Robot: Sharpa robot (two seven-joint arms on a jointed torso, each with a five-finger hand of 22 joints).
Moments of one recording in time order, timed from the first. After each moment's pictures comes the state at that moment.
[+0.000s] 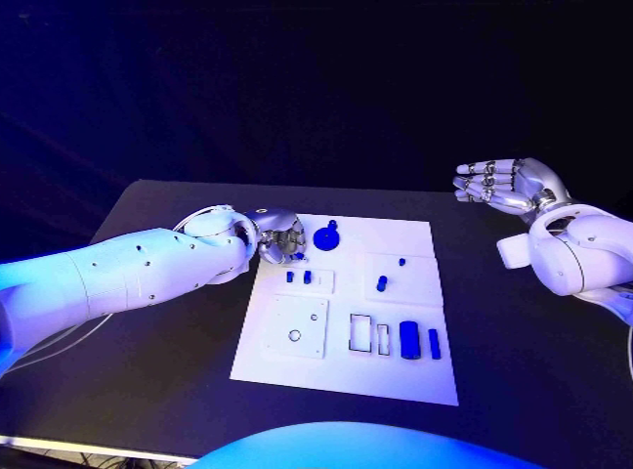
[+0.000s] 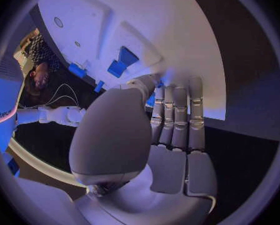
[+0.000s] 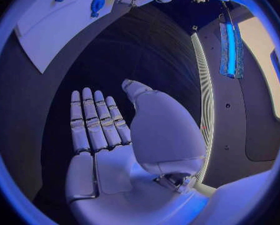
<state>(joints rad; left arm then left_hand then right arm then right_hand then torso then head) 1.09 -0.73 -0.04 1.21 -1.47 -0.17 0.02 1.53 -0.25 0.47 0.22 0.22 0.97 0.11 0.41 0.28 0.84 0.07 0.89 0.31 0.94 0.02 1.17 0.69 0.17 0.95 0.12 0.92 0.74 1.30 -0.84 -0.18 1.39 -0.36 -0.50 0.27 1.35 -0.13 0.35 0.18 0.26 0.81 0.21 0.12 0.10 0.94 0.23 0.07 0.06 0.94 0.19 0.07 0.11 0.17 0.76 0.29 0.07 0.11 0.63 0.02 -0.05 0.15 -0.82</state>
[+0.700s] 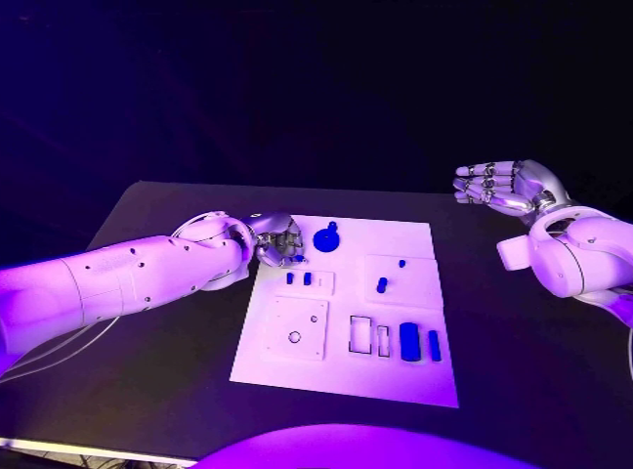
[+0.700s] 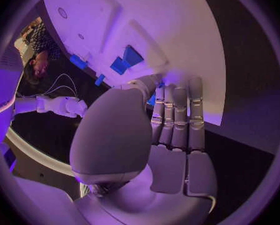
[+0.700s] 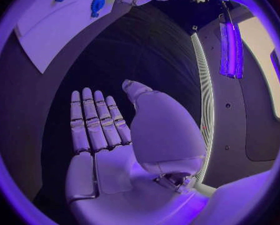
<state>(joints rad) 1.07 -0.75 -0.04 1.22 -1.35 -0.21 0.02 1.53 -0.23 0.50 0.23 0.22 1.00 0.11 0.41 0.28 0.85 0.06 0.87 0.30 0.95 0.01 1.17 0.69 0.17 0.95 0.12 0.93 0.75 1.30 -0.84 -0.18 1.39 -0.36 -0.50 0.27 1.34 -0.12 0.35 0.18 0.26 0.82 0.21 0.12 0.10 0.94 0.23 0.07 0.06 0.94 0.19 0.07 0.10 0.17 0.76 0.29 0.07 0.10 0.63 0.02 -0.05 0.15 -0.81</state>
